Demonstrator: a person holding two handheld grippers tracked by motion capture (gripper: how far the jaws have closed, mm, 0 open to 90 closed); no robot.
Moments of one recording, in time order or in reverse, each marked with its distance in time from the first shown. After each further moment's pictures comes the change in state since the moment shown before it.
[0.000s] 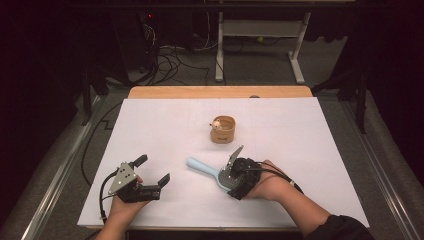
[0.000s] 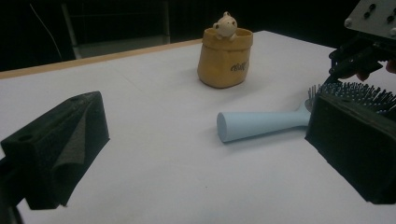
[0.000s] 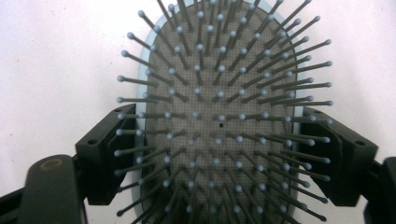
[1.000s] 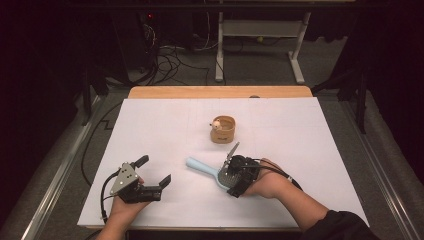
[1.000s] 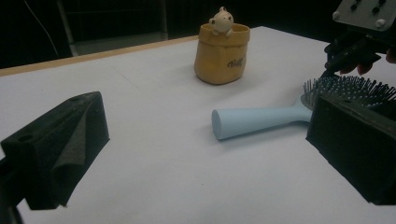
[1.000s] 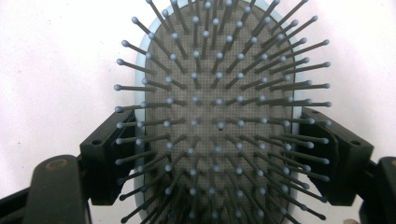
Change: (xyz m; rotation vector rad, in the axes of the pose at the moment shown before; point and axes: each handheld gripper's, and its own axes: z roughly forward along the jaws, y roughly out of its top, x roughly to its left) left arm -0.002 0.000 0.002 0.022 -0.005 0.010; right arm -0.002 0.010 -0.002 0.058 0.010 0.036
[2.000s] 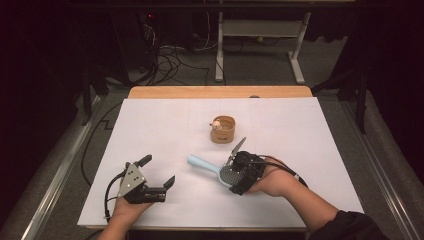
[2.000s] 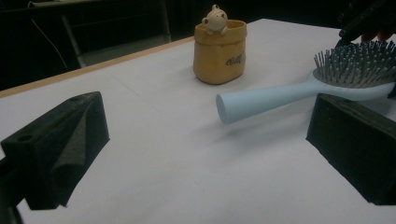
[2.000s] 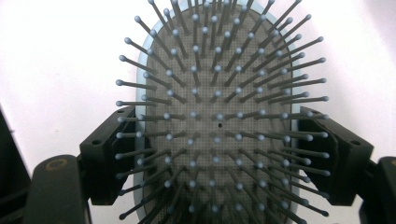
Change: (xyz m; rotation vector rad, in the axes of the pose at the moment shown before) left arm -0.012 0.004 0.008 0.011 0.025 0.103; right arm -0.002 -0.004 -0.025 -0.042 0.020 0.022
